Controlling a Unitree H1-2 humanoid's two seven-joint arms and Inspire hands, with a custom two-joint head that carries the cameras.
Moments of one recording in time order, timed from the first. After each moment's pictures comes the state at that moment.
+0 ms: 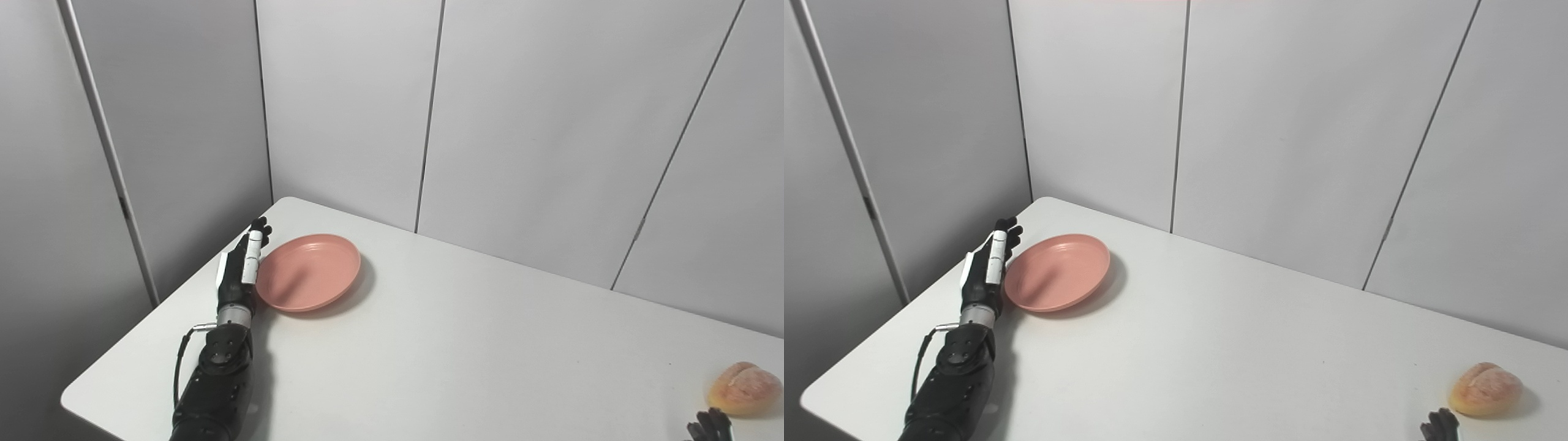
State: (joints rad) left arm -0.51 0.37 0.34 0.70 -0.15 -0.26 0.14; right arm 0.00 -0.06 0.00 -0.01 0.10 -0.29 0.13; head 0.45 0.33
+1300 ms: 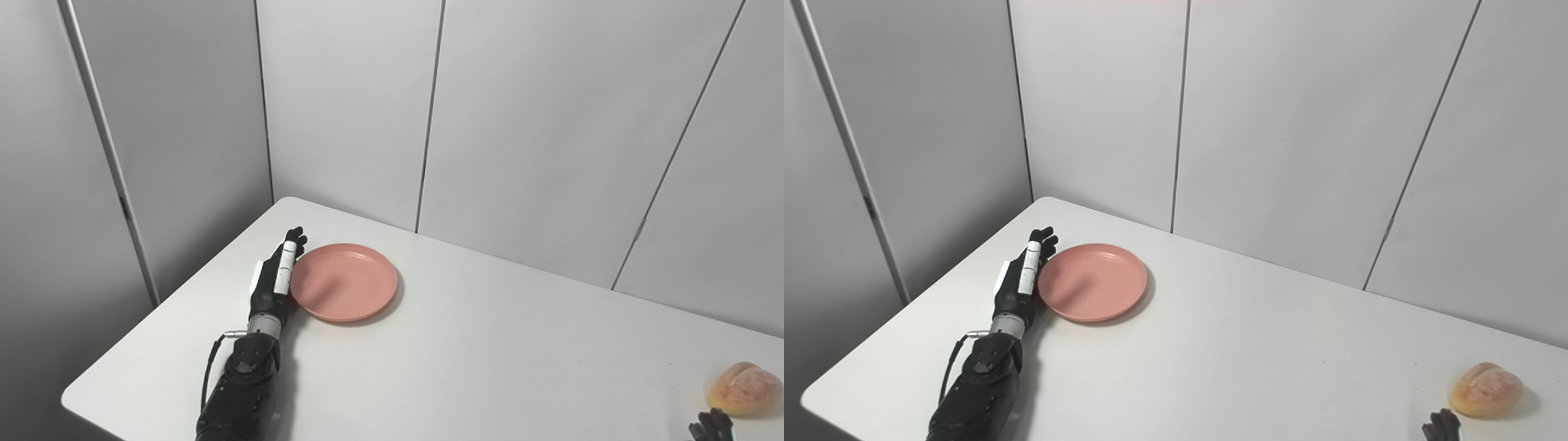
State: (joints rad) left arm -0.52 0.30 0.26 0.69 -0.17 -0.25 0.09; right arm 0.00 -0.05 0.01 -0.01 0.10 -0.27 0.12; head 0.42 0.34
